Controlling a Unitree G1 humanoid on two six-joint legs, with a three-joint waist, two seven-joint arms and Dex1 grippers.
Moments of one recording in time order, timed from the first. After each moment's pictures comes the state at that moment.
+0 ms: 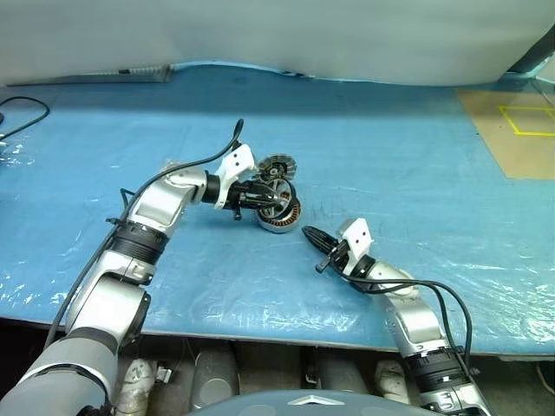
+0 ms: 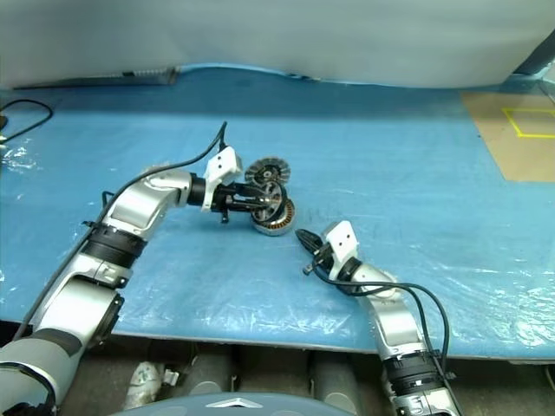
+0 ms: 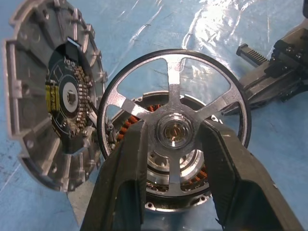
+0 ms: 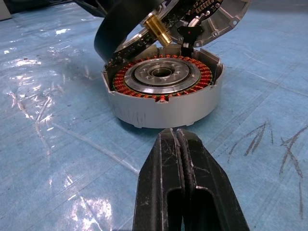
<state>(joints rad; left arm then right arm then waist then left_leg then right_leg) -0.83 0.43 -0.27 0.38 -0.17 0.39 -1.15 -0.09 -0.26 0.13 0.01 0.18 0.06 0.62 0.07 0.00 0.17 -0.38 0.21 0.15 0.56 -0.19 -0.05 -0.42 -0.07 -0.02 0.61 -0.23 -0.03</state>
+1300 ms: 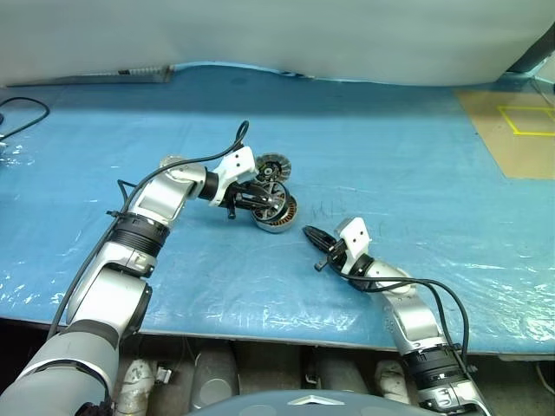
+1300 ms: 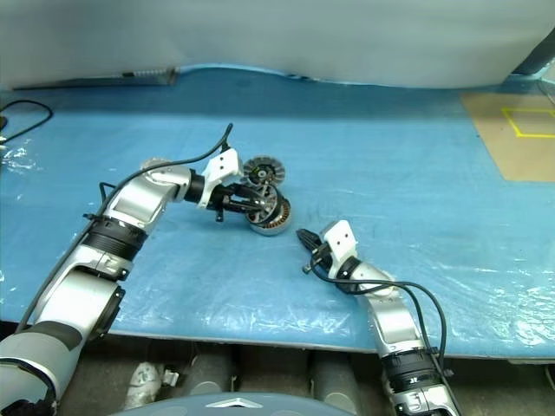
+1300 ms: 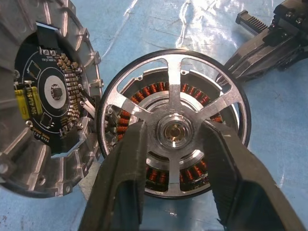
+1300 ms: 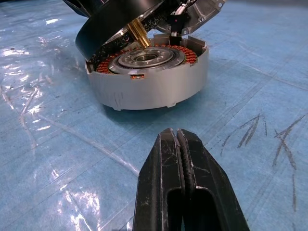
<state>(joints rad) -0.86 0.45 -0.29 0.45 -0.06 0.36 -1.23 -0.10 -0.26 0.13 0.04 0.16 0.06 0.60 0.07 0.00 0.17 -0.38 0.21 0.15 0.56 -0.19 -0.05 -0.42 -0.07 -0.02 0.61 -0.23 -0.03</state>
